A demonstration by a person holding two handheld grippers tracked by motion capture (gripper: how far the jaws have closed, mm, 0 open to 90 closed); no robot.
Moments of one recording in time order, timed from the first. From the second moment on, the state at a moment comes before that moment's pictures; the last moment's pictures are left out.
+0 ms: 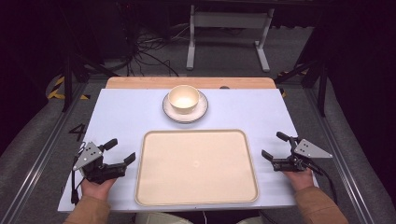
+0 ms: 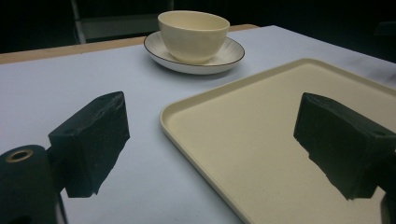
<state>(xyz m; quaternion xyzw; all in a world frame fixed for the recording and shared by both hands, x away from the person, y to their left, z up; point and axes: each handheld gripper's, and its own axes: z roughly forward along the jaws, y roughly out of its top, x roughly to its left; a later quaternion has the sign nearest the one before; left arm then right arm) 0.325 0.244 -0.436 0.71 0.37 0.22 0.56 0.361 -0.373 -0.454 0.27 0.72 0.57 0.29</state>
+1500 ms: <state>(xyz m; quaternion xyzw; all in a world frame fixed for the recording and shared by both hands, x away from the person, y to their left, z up) 0.371 0.223 -0.393 0.71 0.38 0.20 0.56 0.362 -0.373 -0.454 0.27 0.72 0.57 0.29</state>
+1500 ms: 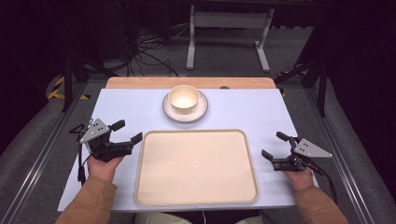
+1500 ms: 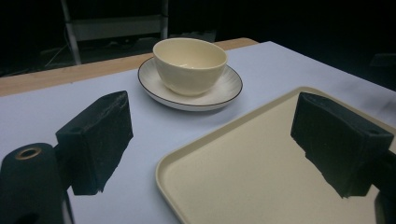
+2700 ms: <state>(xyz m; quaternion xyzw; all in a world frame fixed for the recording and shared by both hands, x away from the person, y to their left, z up) 0.432 0.187 -0.373 0.71 0.39 0.20 0.55 0.362 -0.373 -0.454 0.27 0.72 0.57 0.29</state>
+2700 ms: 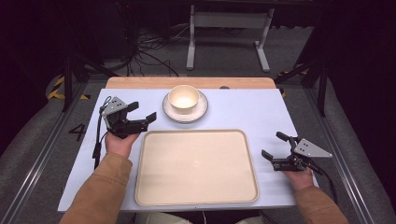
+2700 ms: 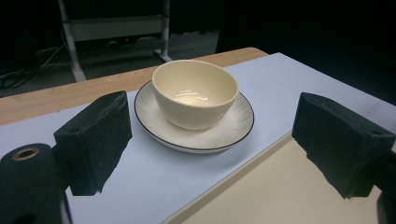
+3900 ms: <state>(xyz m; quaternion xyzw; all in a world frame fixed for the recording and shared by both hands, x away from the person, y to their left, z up) 0.493 0.155 -0.357 0.72 0.39 0.22 0.54 0.362 -0.373 -0.454 0.27 0.72 0.56 0.29</state>
